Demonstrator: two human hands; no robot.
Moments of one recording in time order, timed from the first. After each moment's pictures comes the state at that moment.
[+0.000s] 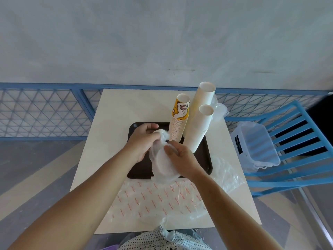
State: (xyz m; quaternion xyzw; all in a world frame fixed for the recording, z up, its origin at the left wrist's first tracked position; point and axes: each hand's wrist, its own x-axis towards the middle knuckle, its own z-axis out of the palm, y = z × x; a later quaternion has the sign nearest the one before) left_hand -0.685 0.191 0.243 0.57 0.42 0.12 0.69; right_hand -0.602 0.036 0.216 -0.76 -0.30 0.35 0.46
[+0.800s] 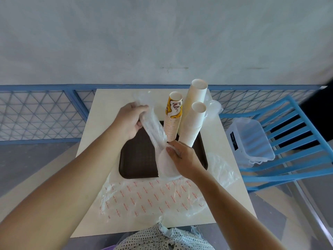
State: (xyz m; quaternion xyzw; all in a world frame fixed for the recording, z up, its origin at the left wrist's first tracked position) left_hand -0.661 0.234 0.278 0.47 0.43 0.20 0.75; right_hand -0.591 0.014 0.207 -0.80 -0.39 0.24 0.38
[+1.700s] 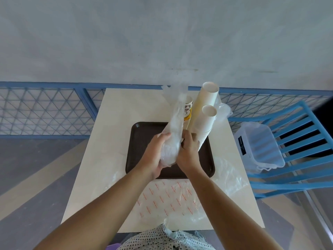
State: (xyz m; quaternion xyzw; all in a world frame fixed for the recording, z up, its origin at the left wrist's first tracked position) left_hand -0.696 0.138 0.239 0.44 0.38 0.11 0.81; right_hand -0.595 0.063 0.200 -0.83 -0.27 0.16 0.46
